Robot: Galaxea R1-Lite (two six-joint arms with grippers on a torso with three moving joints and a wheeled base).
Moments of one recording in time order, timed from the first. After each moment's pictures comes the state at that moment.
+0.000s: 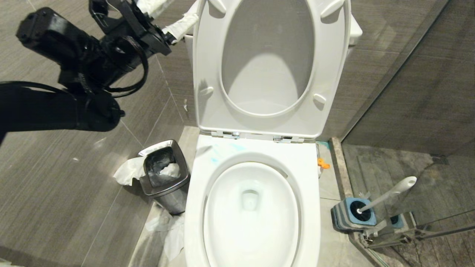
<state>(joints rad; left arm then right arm) -0.25 1.99 -1.63 -1.29 -0.93 -1.13 0.01 0.00 0.00 0.00 -0.01 0.04</state>
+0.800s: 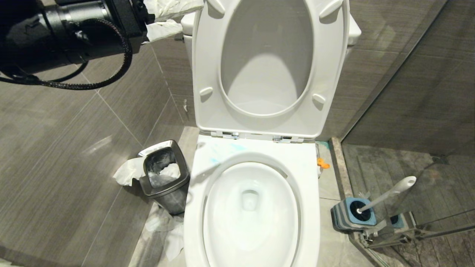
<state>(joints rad) -0.36 1.56 -1.51 -0.24 -0.64 -0.27 0.01 0.00 0.00 0.00 -0.01 0.04</state>
